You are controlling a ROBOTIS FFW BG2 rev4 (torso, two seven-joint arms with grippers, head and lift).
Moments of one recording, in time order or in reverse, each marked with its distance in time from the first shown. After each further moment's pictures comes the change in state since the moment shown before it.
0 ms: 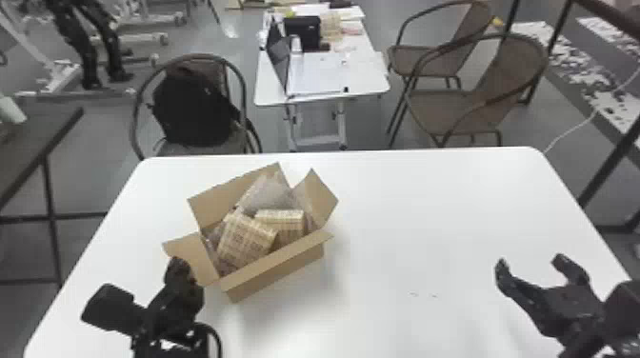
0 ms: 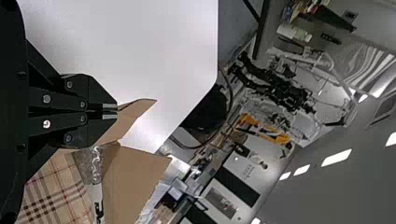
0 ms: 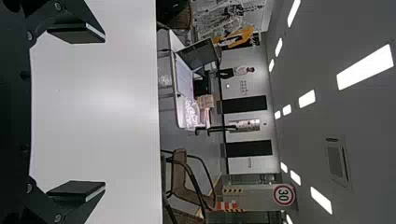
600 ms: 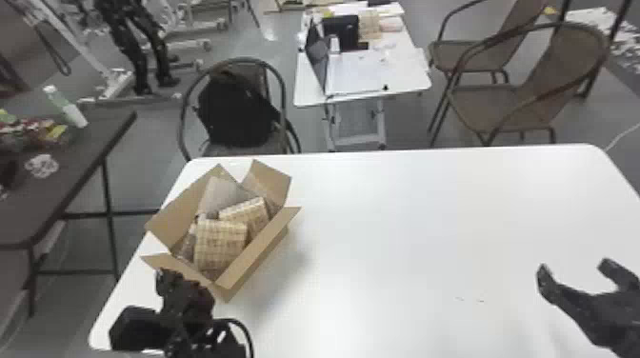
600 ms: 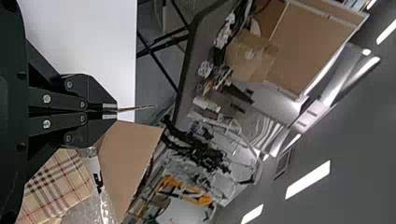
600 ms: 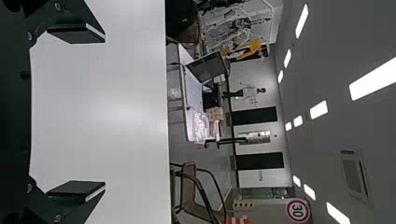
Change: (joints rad) left arm -0.056 0.000 -0.014 0.169 -0.145 -0.435 0.308; right arm -0.025 -0.001 0.014 0.013 0.011 0.052 0.039
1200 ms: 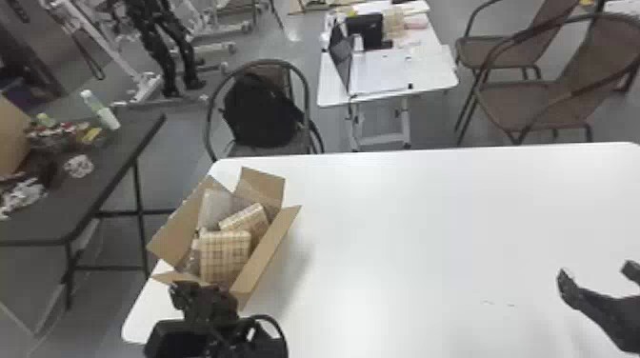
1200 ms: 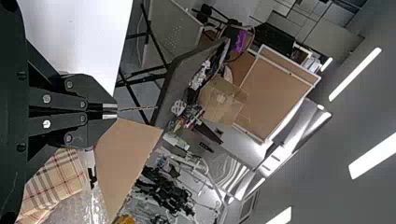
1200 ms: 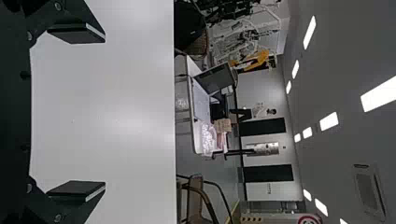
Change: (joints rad) left arm -0.050 0.000 -0.063 0.105 -0.052 -0.231 0.241; right arm -0.023 0.000 0.019 0.017 0.020 0.035 0.030
